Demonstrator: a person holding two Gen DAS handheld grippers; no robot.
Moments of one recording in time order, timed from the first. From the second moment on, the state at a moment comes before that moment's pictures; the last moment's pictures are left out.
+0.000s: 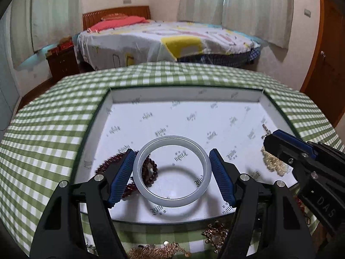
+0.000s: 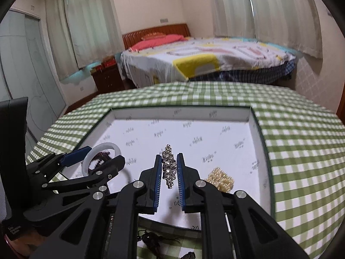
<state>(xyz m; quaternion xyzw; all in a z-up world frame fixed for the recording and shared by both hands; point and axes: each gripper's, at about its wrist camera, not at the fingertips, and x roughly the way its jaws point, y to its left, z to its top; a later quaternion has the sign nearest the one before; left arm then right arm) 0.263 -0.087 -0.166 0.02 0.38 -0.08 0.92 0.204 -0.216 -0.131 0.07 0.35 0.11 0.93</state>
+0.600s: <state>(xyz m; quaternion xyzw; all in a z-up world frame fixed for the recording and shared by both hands) 0.282 -0.092 -0.183 0.04 0.41 -0.07 0.91 0.229 -0.222 -0.159 0.07 0.40 0.10 0.91</state>
